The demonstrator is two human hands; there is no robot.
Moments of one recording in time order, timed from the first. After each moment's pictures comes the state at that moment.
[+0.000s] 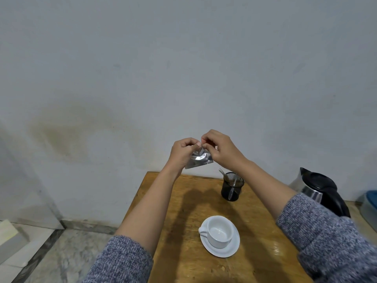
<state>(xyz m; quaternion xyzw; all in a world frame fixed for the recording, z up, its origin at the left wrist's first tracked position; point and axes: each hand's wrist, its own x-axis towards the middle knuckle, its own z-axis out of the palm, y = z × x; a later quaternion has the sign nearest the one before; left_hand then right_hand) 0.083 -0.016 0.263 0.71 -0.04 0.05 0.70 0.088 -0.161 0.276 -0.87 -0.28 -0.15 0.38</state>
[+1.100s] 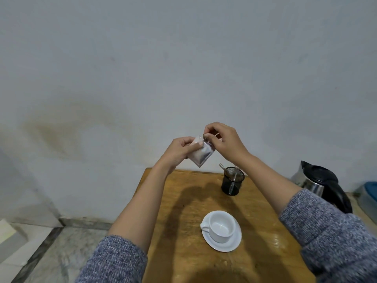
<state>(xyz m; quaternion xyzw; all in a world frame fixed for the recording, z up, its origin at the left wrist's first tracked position) 0.087 0.006 0.252 0.71 -0.13 -0.07 0.69 0.092 -0.158 0.277 -0.85 -0.24 -0.18 0.44</state>
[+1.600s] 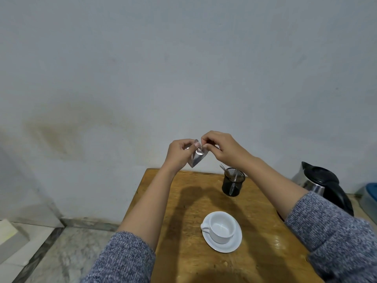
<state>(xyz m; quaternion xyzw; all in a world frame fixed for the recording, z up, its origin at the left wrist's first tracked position) 0.093 -0.001 0.238 0.77 -0.08 0.06 0.63 0.083 -0.164 0.277 -0.88 -0.31 -0.11 0.33</state>
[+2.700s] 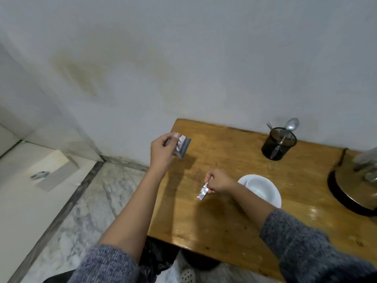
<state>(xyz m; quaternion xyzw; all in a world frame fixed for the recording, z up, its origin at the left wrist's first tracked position) 0.056 0.113 0.105 0.71 0.17 0.15 0.67 0.067 -0.067 0.034 -0.88 -0.05 0.32 0.34</state>
